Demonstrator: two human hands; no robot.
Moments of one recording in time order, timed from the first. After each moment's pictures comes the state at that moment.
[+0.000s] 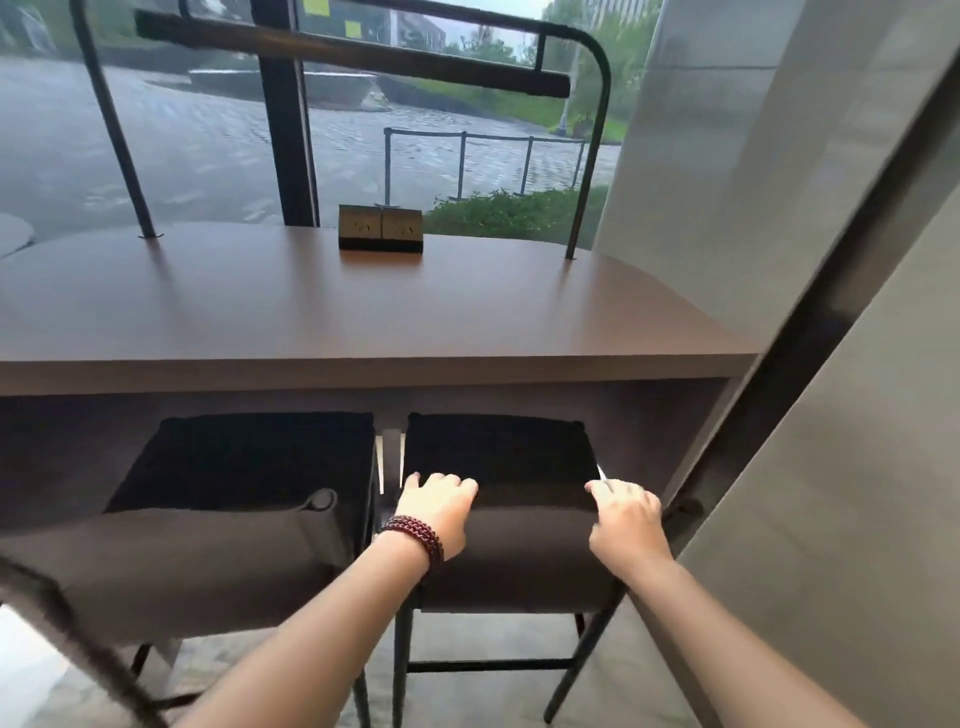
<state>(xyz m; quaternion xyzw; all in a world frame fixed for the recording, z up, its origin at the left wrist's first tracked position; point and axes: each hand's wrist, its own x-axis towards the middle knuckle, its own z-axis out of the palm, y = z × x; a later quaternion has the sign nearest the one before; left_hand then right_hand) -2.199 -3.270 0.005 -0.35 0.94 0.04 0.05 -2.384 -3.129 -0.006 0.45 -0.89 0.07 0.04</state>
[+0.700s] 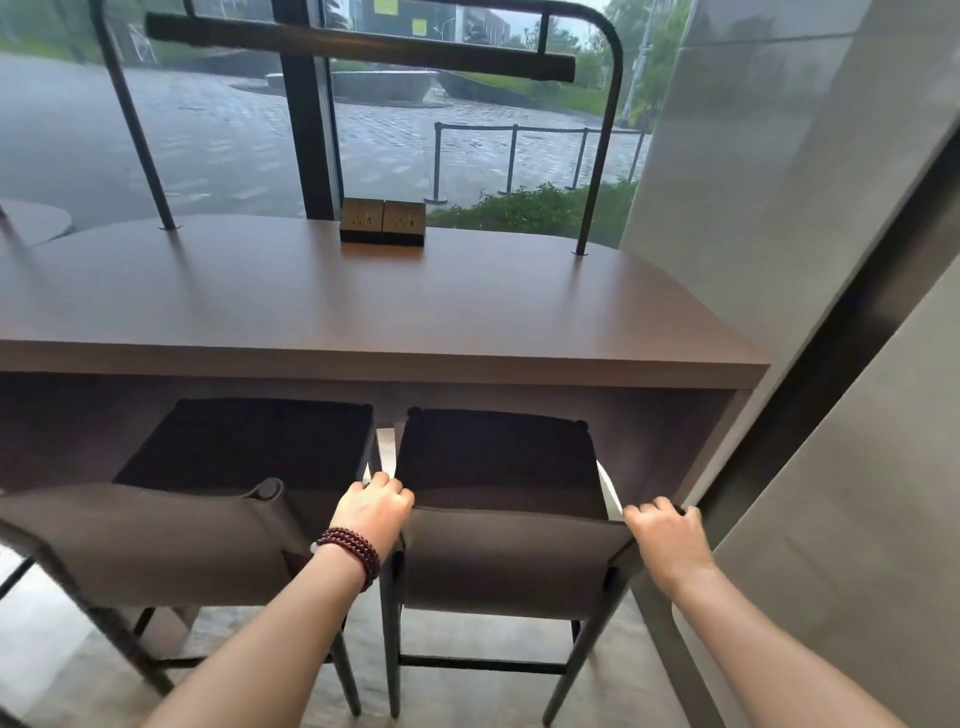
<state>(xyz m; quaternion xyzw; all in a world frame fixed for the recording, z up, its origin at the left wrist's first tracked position) -2.212 -3.268 -0.021 -0.41 0.90 -0.11 0.07 -2.493 -3.095 -0.011 0.52 -0.84 -0.14 0.08</state>
